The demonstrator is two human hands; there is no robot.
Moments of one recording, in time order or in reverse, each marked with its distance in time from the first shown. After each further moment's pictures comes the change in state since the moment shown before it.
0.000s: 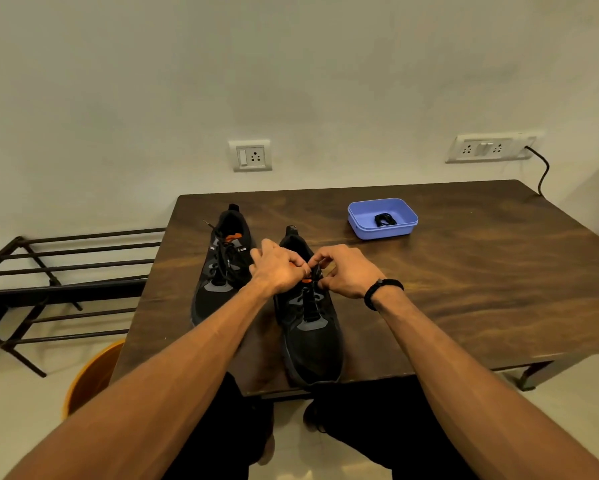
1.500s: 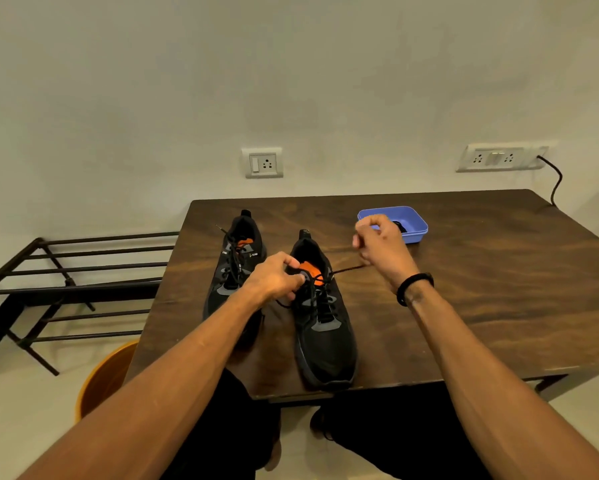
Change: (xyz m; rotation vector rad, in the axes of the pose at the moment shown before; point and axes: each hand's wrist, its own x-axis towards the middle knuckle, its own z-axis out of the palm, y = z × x) left_hand -0.022 -0.014 -0.021 -0.321 -0.109 -0.080; right_hand 0.001 0.002 -0.034 0.730 0.349 0.050
